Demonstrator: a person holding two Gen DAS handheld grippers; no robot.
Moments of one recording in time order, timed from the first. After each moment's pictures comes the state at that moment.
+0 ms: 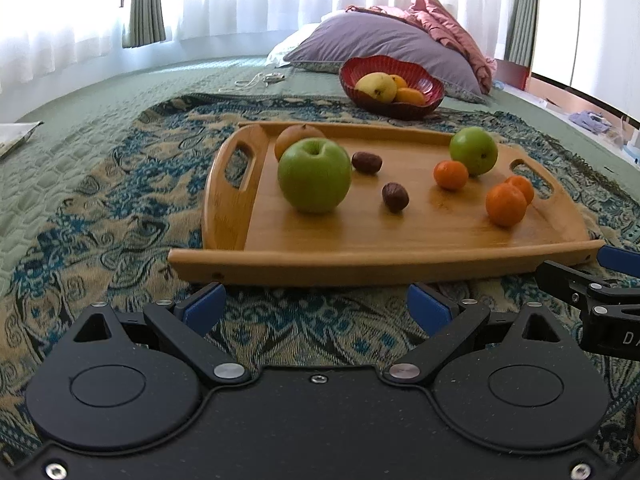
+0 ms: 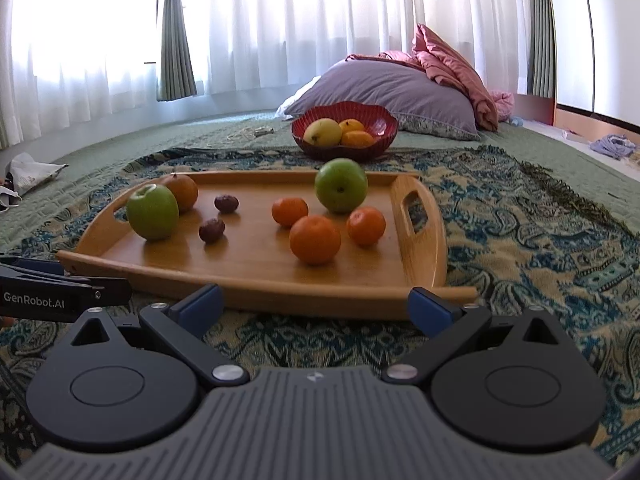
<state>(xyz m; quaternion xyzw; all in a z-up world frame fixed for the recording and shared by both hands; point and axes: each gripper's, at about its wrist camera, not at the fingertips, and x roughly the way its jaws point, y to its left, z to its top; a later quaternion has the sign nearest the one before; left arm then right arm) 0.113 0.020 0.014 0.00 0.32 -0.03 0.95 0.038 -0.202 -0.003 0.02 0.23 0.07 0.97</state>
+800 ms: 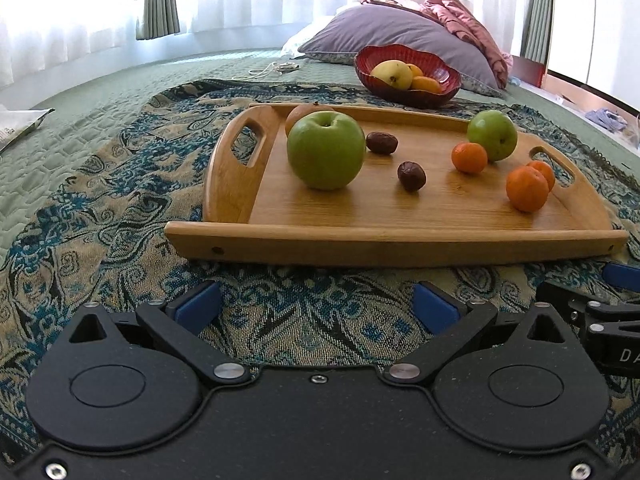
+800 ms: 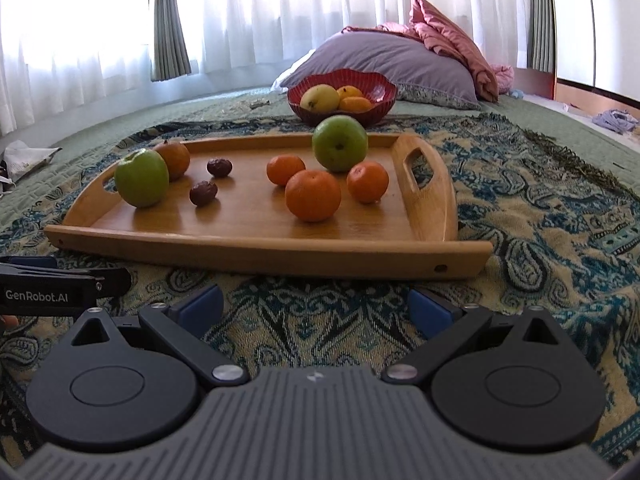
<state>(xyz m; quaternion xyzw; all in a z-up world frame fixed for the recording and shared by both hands) 0.119 0.017 -0.007 0.00 0.33 -0.01 0.95 0.045 -0.198 -0.025 0.03 0.26 0.06 0.96</state>
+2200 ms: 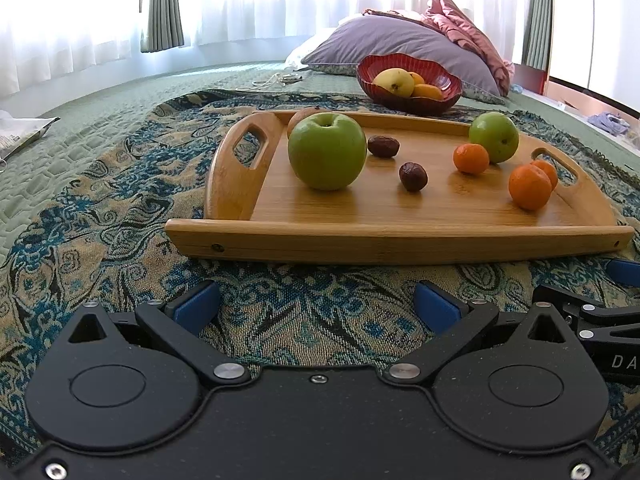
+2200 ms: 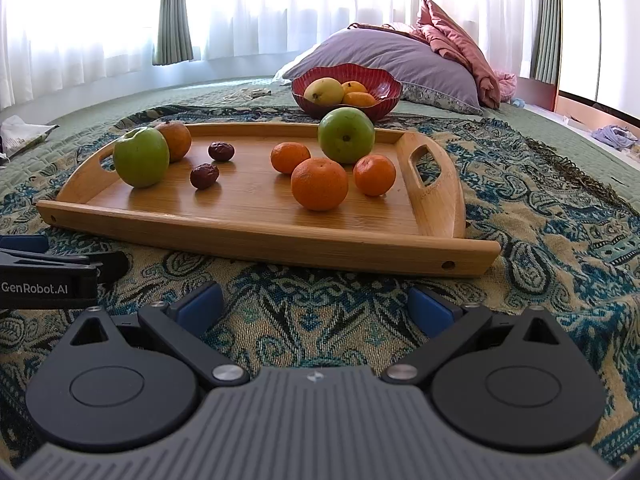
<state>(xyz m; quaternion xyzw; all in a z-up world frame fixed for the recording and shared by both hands) 0.115 0.016 -0.012 0.00 0.31 0.00 0.95 0.046 -0.187 -0.028 -0.01 0.27 0.06 0.96</state>
